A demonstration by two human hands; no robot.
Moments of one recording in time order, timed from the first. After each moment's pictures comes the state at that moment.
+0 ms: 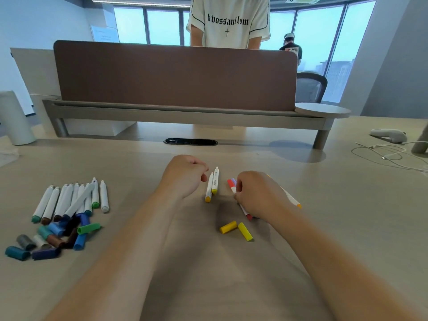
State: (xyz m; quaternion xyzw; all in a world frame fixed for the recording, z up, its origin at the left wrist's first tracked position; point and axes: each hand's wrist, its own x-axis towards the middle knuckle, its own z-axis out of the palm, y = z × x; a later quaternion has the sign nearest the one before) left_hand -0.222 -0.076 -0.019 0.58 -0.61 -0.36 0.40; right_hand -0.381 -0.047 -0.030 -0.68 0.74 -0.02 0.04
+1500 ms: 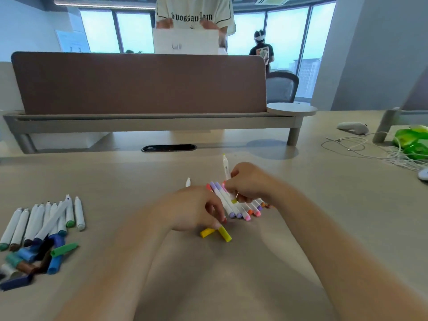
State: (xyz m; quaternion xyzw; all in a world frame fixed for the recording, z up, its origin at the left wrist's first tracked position) left_hand -0.242 -0.045 -0.014 0.39 -0.89 -0.21 0.03; right_hand -0.412 -0.040 0.000 -0.60 0.72 -0.23 0.27
